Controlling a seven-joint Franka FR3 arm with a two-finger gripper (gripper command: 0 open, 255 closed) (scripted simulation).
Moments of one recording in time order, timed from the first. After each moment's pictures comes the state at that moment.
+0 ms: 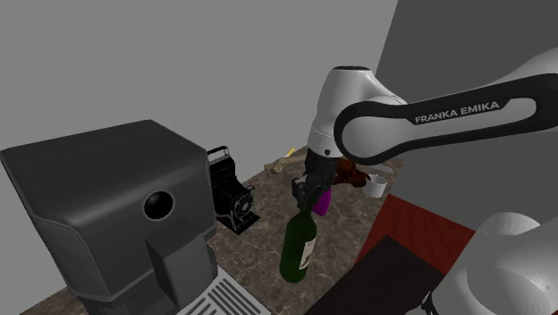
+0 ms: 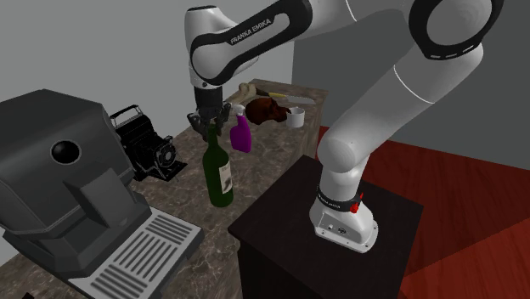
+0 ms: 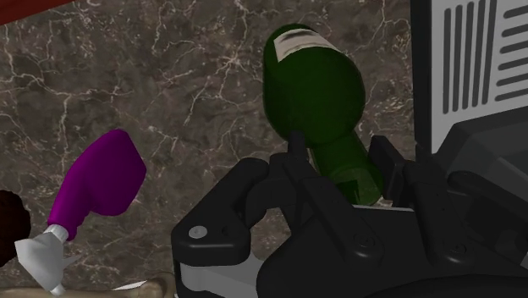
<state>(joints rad) 0.04 -0.53 0.34 -2.57 0.21 2.13 0.32</state>
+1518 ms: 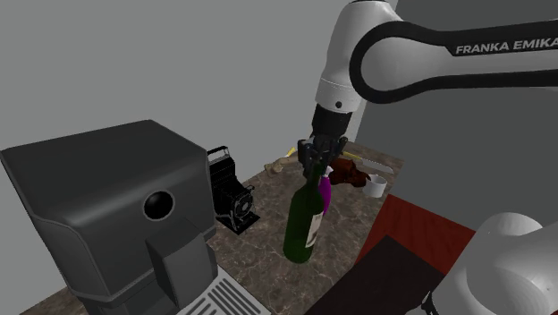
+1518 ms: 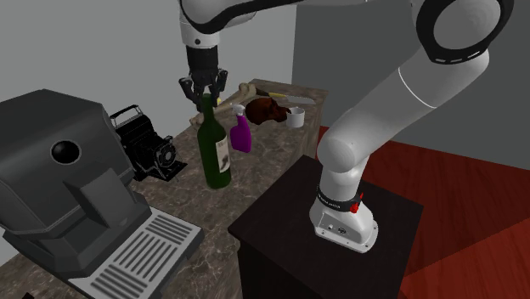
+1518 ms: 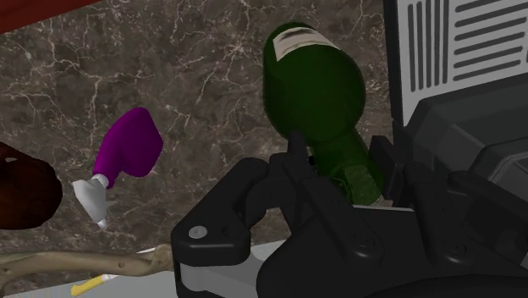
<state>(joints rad) 0.03 -0.58 0.30 -2.36 0.19 1.86 0.33</state>
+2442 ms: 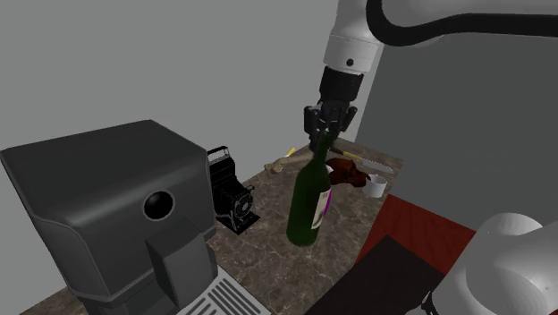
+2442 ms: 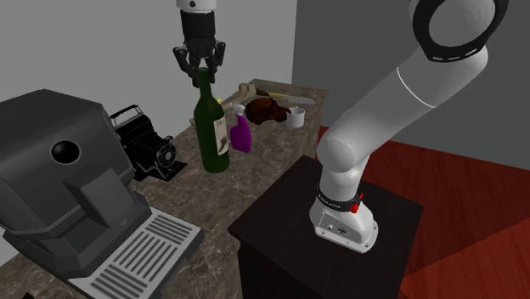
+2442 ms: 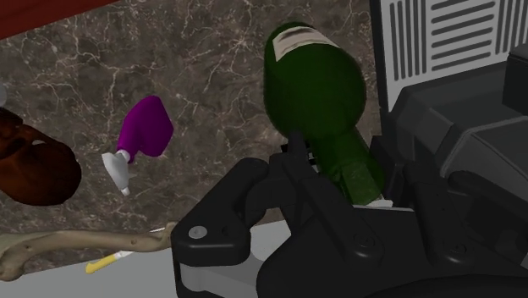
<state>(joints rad) 0.02 -0.57 0.28 -2.16 0.17 1.68 0.34</state>
